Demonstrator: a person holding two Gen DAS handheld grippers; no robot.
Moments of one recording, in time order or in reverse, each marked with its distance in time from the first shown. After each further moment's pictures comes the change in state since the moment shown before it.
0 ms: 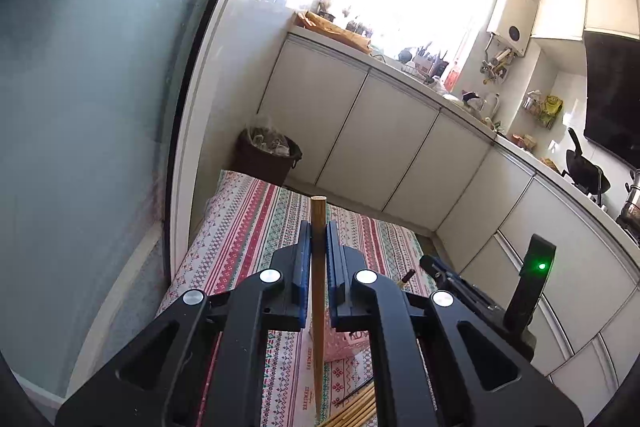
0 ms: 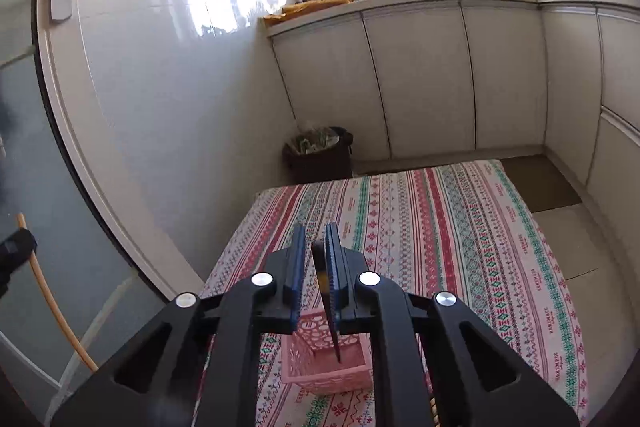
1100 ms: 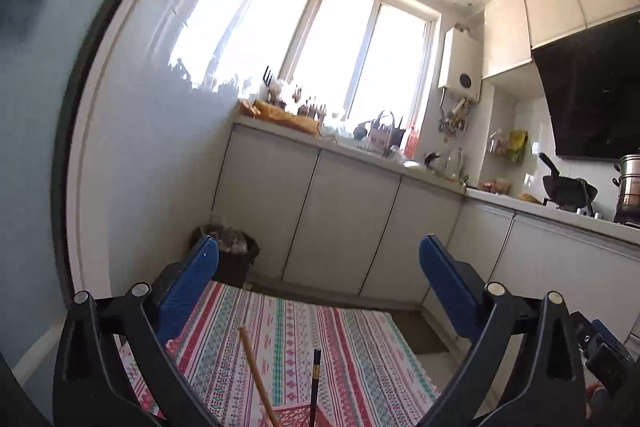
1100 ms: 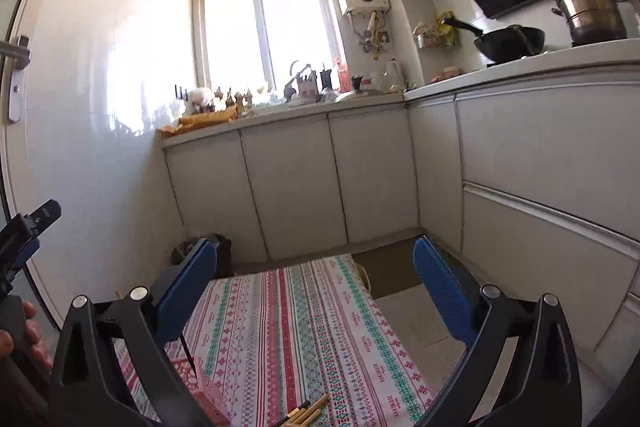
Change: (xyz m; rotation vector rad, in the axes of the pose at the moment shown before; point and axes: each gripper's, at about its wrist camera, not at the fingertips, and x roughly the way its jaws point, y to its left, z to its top) left arm 0.037 -0.079 -0.007 0.124 -0.381 -0.089; right arm -0.181 -0.078 -0.006 0.064 -0.529 -0.423
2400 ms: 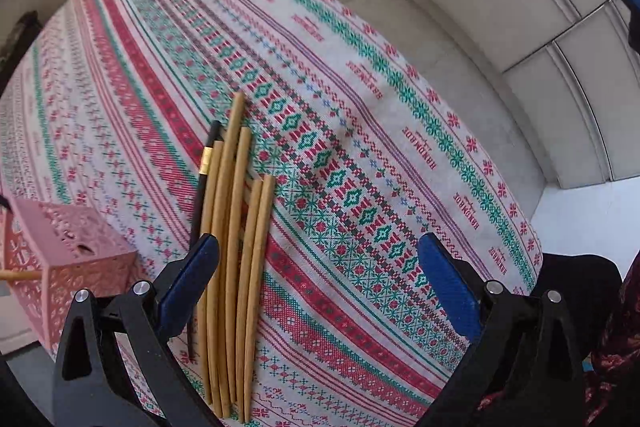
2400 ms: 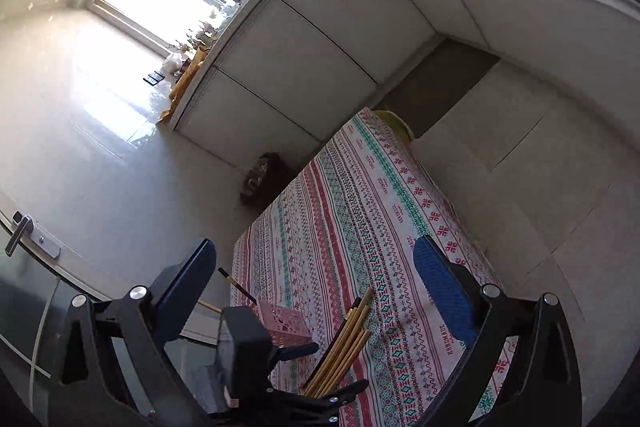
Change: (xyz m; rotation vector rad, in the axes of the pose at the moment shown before) left arm 0.137 -0.160 -0.290 0.581 1.531 -0.426; right arm 0.104 -0.160 -0.033 0.586 0.671 0.240
